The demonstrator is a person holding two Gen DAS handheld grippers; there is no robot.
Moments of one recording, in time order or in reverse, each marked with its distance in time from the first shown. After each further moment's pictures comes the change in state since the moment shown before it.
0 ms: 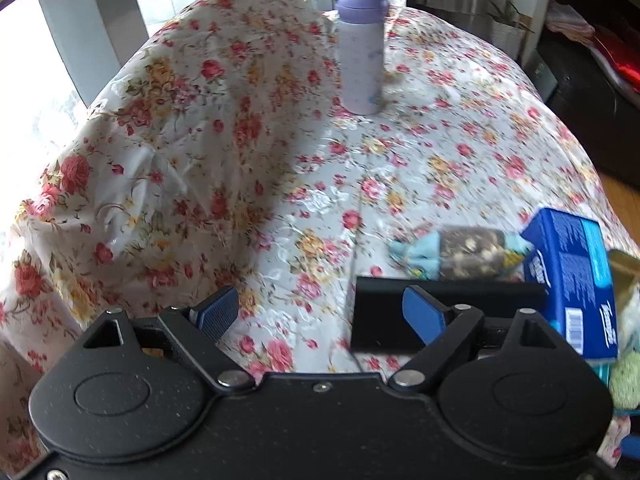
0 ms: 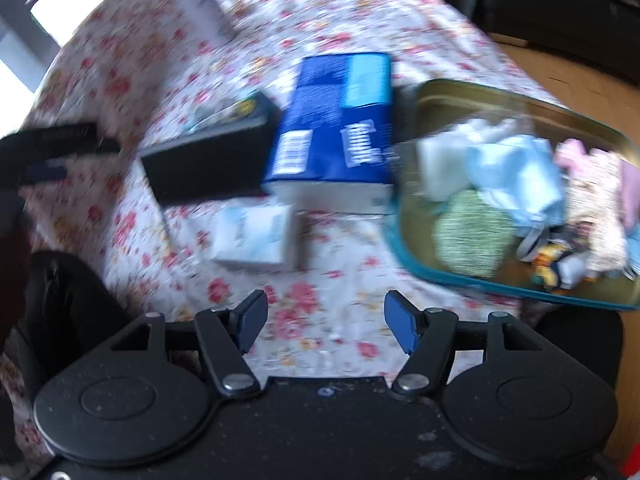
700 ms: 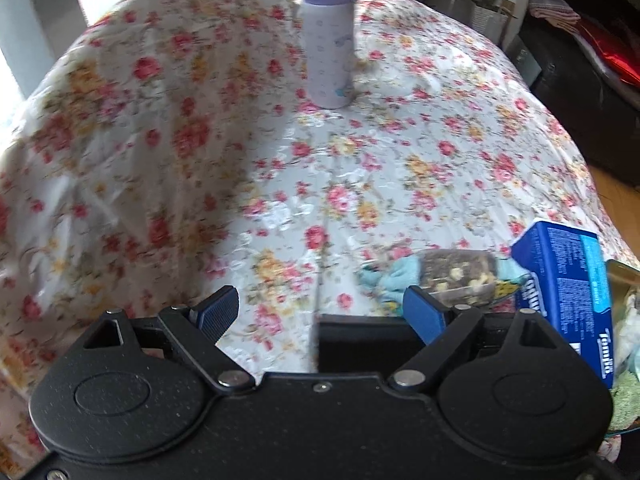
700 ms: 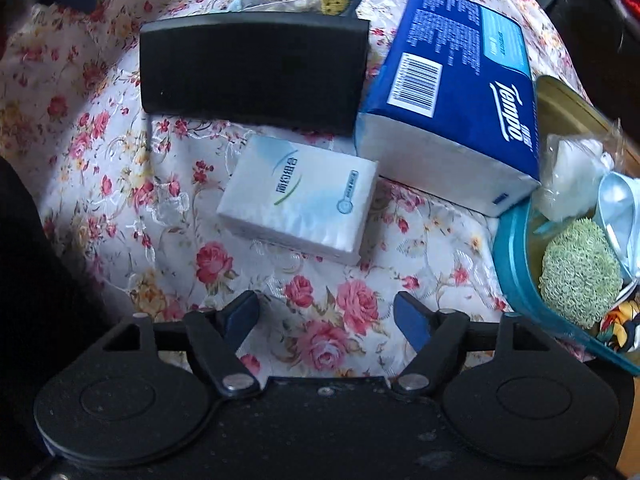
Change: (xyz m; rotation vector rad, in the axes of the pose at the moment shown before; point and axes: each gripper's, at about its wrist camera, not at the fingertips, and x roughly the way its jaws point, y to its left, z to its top) left arm 0.042 -0.025 0.028 0.049 0.049 -0.086; right arm 0.099 0.061 -0.005 -0.249 0.095 -0.141
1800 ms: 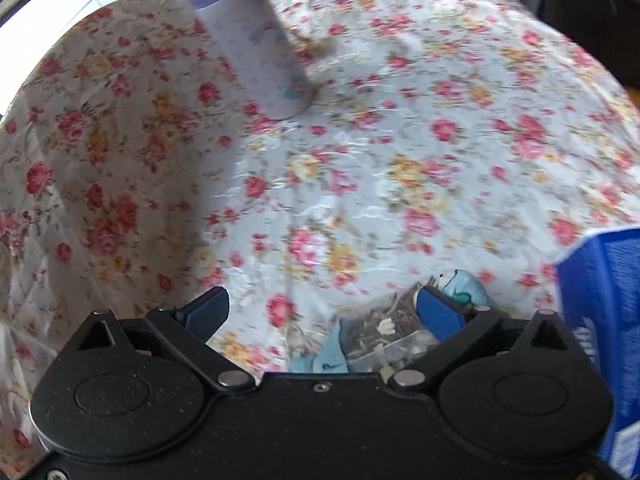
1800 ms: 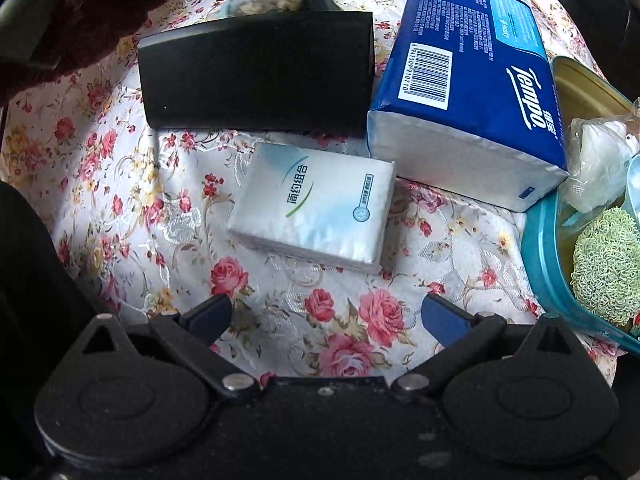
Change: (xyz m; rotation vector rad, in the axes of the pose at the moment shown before) left arm 0.080 -0.067 0.044 0.214 0.066 0.212; right arm 0.016 -0.001 0.008 0.066 -0.004 0.107
